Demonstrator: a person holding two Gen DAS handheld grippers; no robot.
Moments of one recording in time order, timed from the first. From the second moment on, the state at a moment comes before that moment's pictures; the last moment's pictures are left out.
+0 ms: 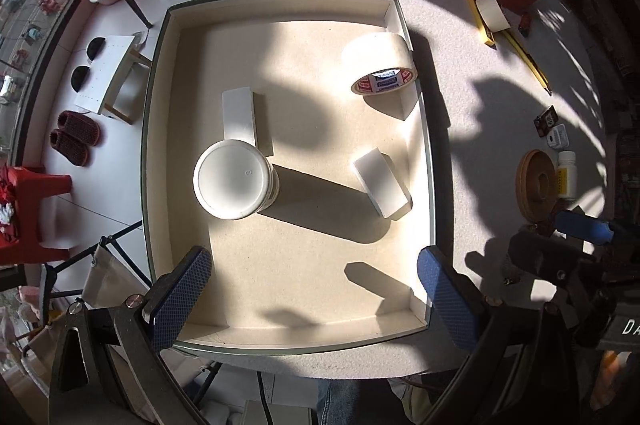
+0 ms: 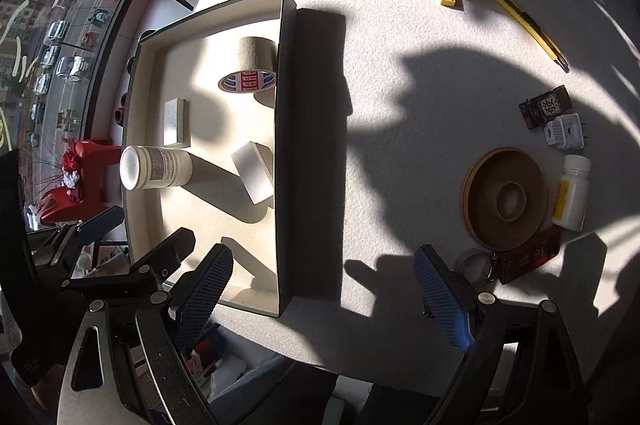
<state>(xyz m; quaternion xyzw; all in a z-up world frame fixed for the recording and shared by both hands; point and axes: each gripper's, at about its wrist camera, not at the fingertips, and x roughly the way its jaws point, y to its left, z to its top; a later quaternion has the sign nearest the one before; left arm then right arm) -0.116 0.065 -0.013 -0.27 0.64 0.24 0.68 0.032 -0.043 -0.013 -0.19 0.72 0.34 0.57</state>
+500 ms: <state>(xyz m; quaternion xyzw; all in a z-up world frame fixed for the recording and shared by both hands) 0.034 -0.058 -0.031 -0.19 0.67 0.11 0.71 0.099 -0.240 -0.045 -0.09 0.76 0.15 0.62</state>
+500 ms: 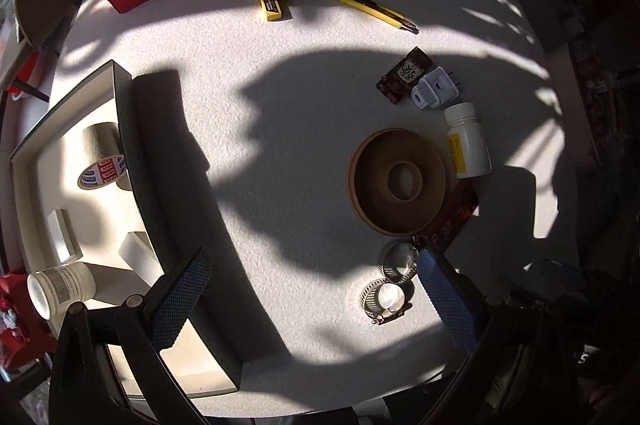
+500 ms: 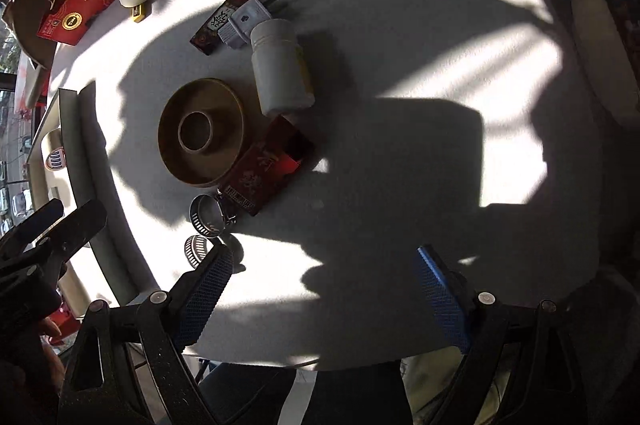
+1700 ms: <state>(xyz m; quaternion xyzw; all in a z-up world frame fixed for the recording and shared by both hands) 0.098 -0.052 -0.091 -0.15 0.68 0.13 0.71 0.191 -0.146 -0.065 -0.11 0.73 0.22 0.63</state>
